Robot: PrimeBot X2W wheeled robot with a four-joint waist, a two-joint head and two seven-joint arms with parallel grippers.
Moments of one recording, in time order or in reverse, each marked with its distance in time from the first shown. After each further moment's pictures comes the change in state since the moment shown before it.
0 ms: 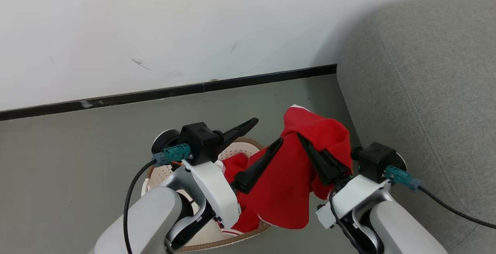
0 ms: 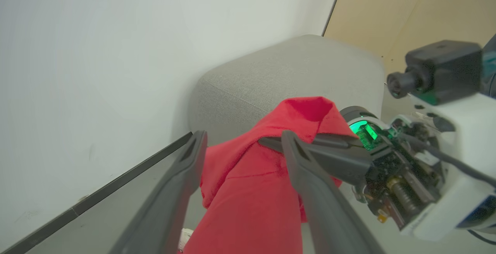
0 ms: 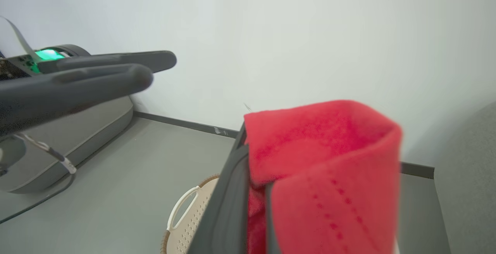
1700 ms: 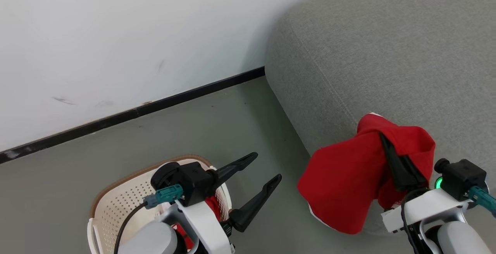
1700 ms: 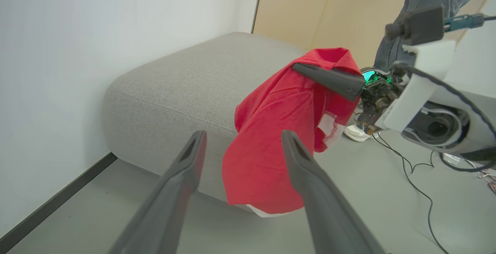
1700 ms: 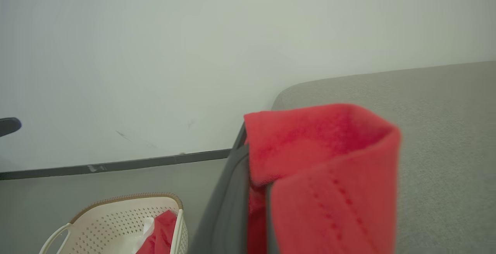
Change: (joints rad) left arm 0.106 0.086 -0.081 -0.073 -0.012 -0.003 -0.116; right arm 0.203 -0.063 -0.333 -0.156 -0.066 0.000 0.000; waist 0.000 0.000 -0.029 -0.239
